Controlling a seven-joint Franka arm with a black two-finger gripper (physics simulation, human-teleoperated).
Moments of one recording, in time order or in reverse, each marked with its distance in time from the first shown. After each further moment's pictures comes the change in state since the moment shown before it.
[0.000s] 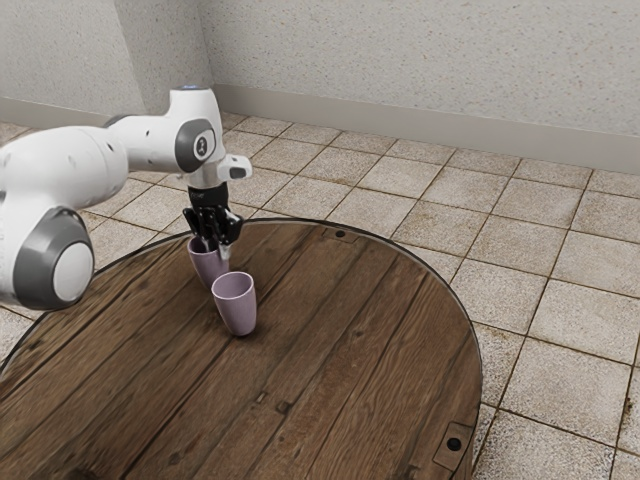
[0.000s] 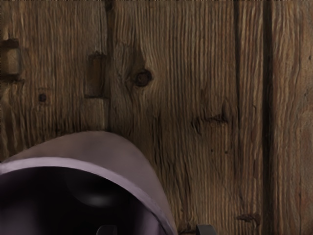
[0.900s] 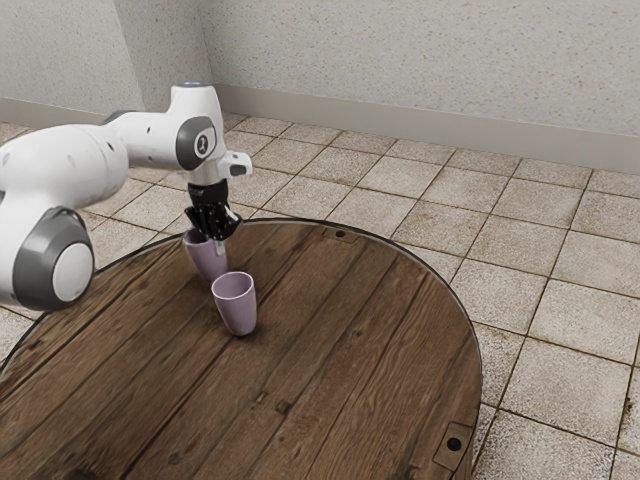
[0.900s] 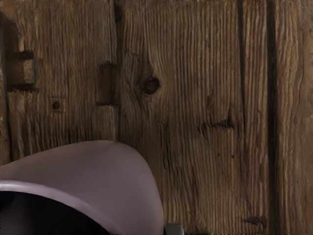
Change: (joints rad) arm -0.009 -0.023 0.000 0.000 0.027 0.007 -0.005
